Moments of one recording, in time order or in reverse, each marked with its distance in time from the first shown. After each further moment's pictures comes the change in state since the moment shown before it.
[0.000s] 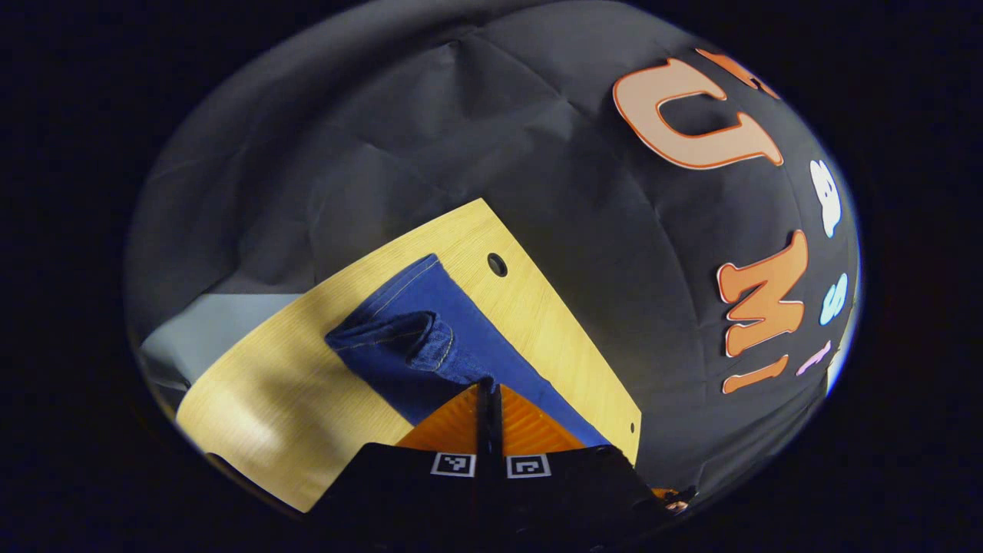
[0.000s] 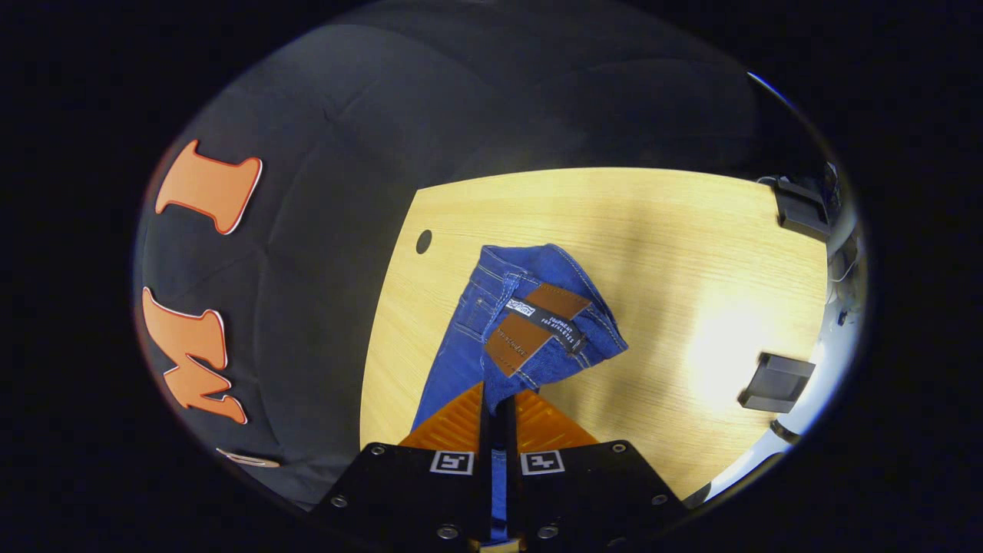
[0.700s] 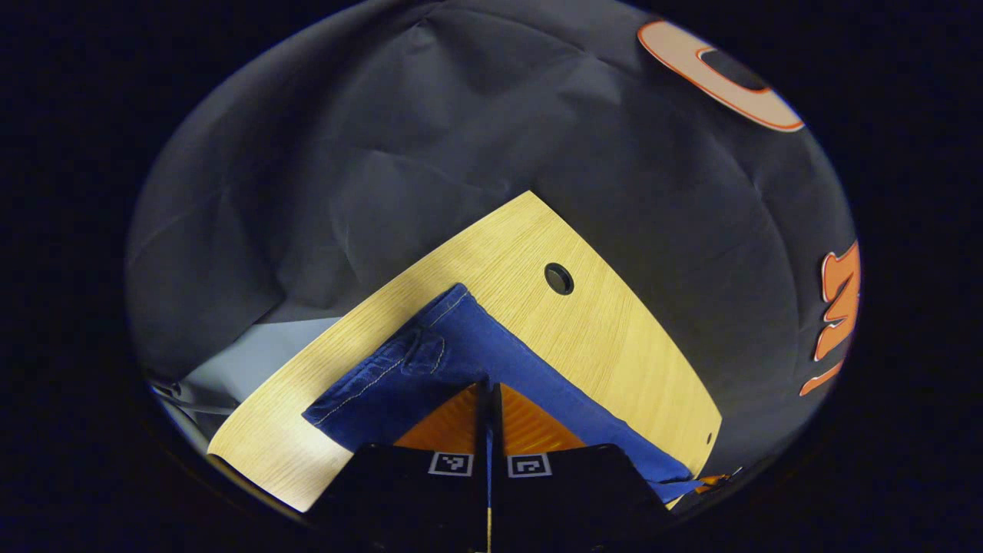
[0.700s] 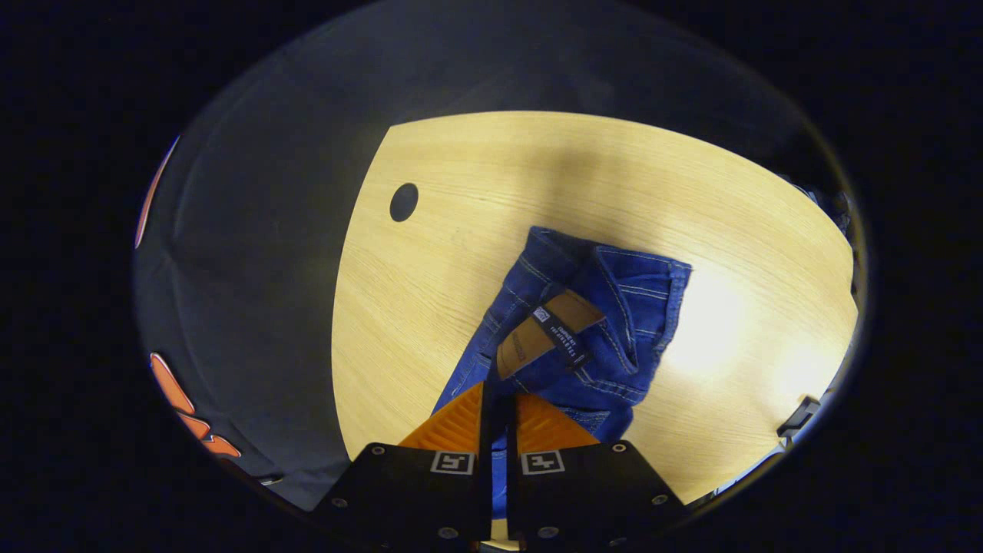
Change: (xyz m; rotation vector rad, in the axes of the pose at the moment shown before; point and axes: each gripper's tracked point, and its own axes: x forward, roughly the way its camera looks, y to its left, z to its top) left arm 0.113 0.024 0.042 0.101 0.042 0.315; right arm 0.140 0.063 0.021 -0.014 0.293 -0.178
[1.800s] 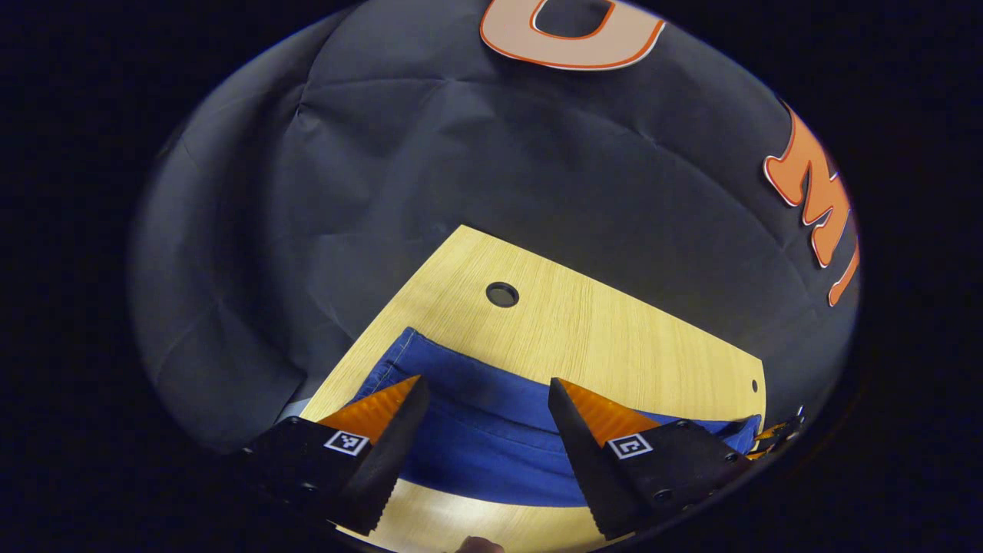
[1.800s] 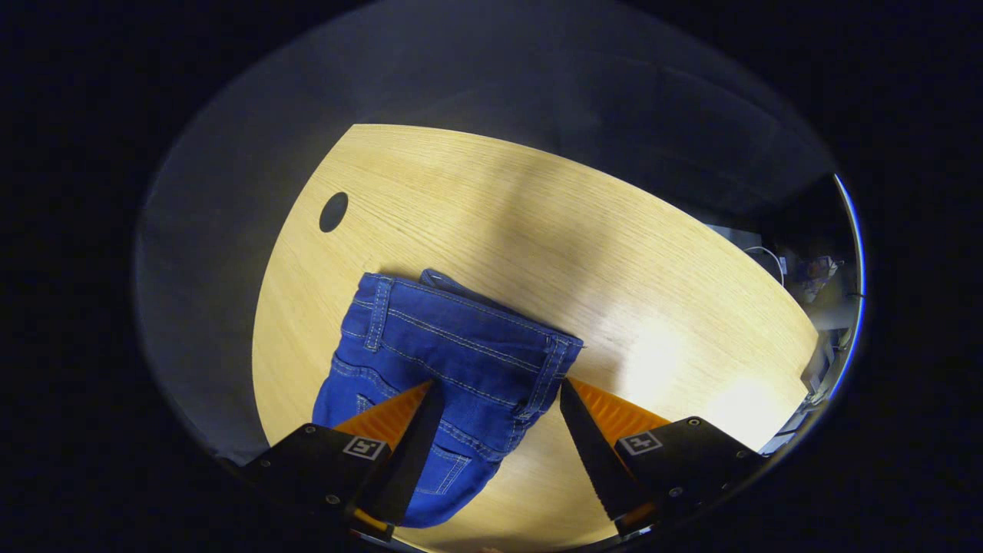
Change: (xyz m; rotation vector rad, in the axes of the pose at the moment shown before) left arm -0.054 -0.064 0.003 0.323 -0.115 0.014; right arm 0.006 -0.092 0.048 -0.175 -0.095 -0.220
